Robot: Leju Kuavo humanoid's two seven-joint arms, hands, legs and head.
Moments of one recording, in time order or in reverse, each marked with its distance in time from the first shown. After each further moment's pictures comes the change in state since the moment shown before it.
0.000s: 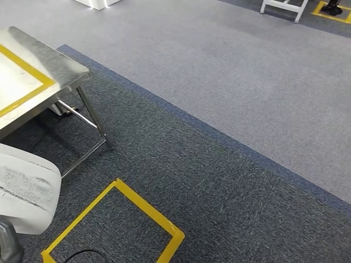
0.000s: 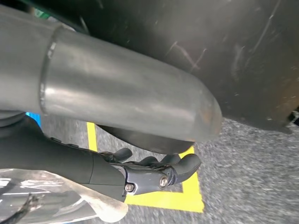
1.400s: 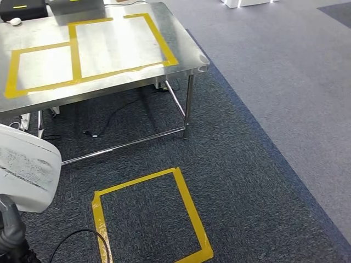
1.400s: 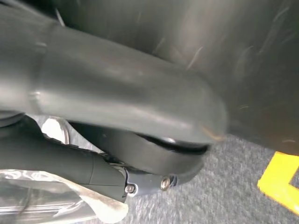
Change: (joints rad) left arm -0.163 0.039 -0.007 0.108 0.045 -0.008 -0.038; right arm 0.013 -0.023 0.081 -0.076 -0.018 0.073 0.055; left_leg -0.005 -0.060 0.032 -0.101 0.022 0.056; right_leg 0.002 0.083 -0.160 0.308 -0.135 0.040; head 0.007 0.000
